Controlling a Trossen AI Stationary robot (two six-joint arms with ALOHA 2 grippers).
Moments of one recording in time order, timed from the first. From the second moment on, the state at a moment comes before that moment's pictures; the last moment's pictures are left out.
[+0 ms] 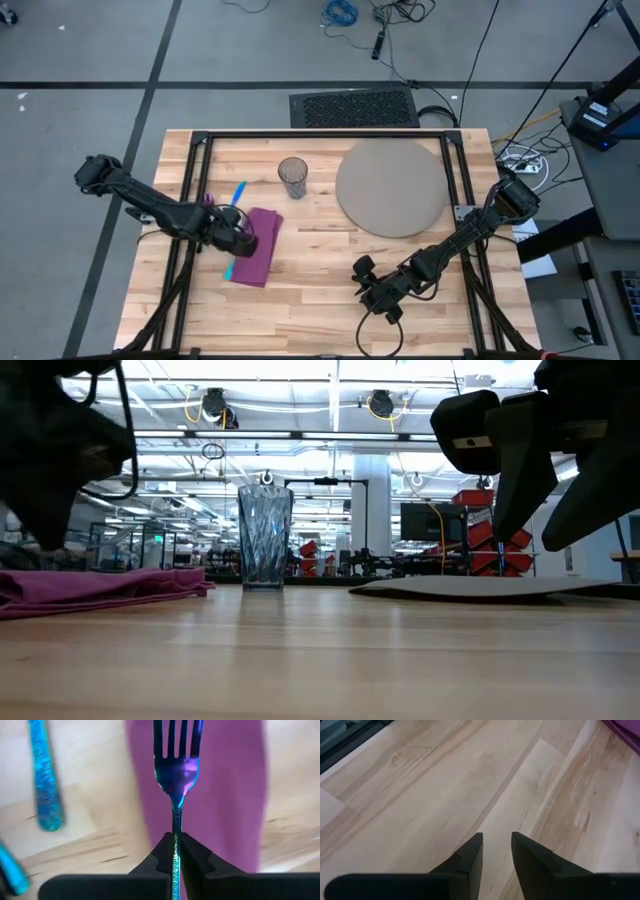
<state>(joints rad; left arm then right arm) -0.38 1.10 0.63 -0.88 -0.11 -1.64 0.60 1.70 0.91 -0.08 0.18 -0.13</state>
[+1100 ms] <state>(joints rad) -0.16 1.28 0.64 -0.68 -0.06 -1.41 0.60 1.70 0.91 -0.06 0.19 -0.16</state>
